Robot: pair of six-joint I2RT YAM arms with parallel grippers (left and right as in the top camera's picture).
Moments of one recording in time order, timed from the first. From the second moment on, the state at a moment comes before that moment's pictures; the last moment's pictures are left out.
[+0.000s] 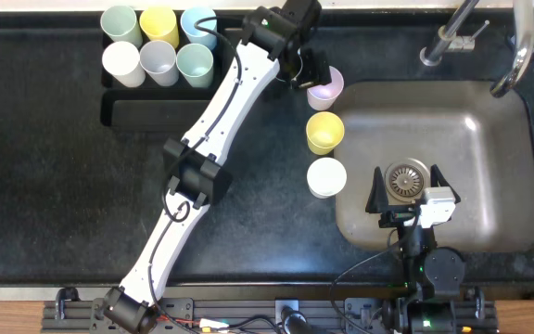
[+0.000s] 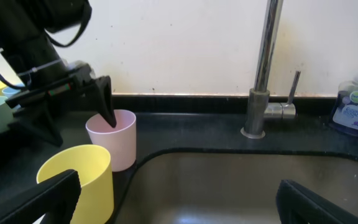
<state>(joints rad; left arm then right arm) -0.56 2.75 2.96 -1.50 0.20 -0.78 0.02 0.01 0.02 -0.02 -0.05 0.05</state>
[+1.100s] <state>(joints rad) -0.55 2.75 2.96 -1.42 0.10 -0.78 0.02 0.01 0.02 -0.02 -0.05 0.05</state>
